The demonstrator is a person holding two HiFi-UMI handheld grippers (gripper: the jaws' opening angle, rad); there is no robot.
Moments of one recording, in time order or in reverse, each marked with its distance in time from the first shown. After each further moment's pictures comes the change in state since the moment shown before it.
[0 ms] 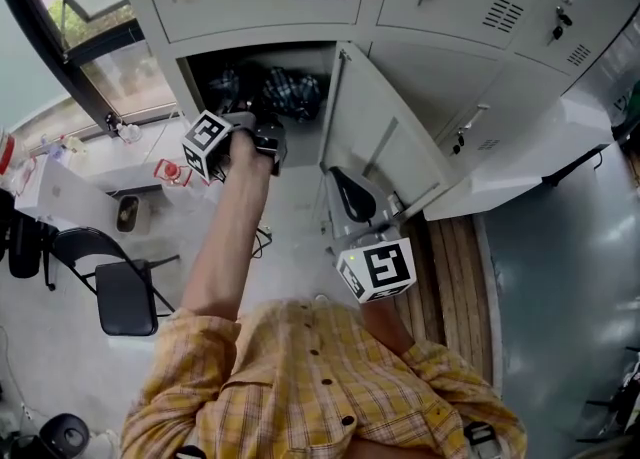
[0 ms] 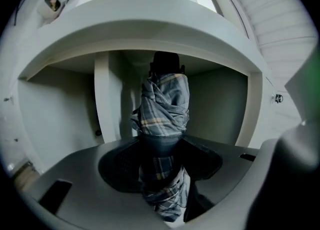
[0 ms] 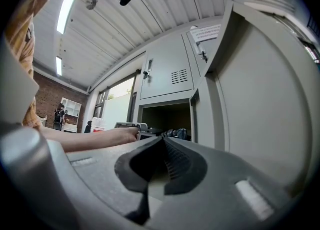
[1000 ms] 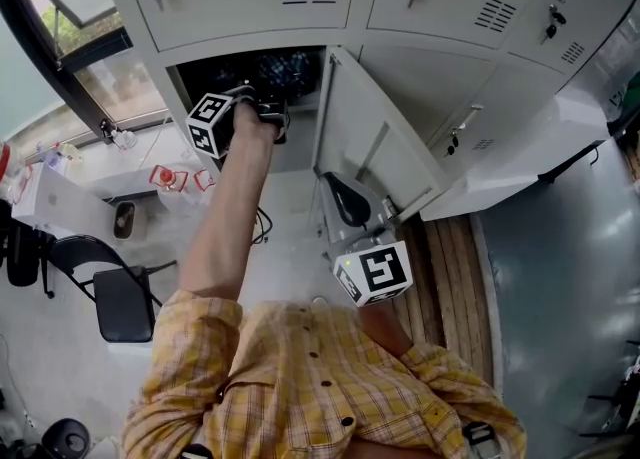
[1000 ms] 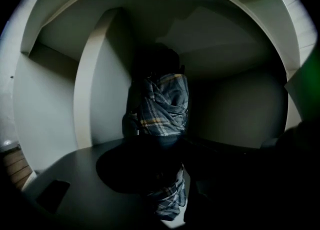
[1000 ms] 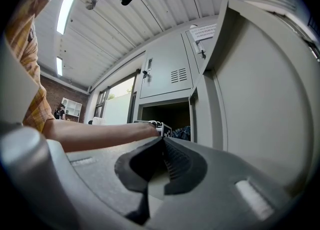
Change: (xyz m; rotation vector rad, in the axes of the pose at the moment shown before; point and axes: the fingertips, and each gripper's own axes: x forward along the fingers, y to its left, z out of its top) left arm 0.052 0.014 0.015 -0.141 -0.152 0.077; right arm -0.001 -0.003 -0.003 0.003 0.007 0.009
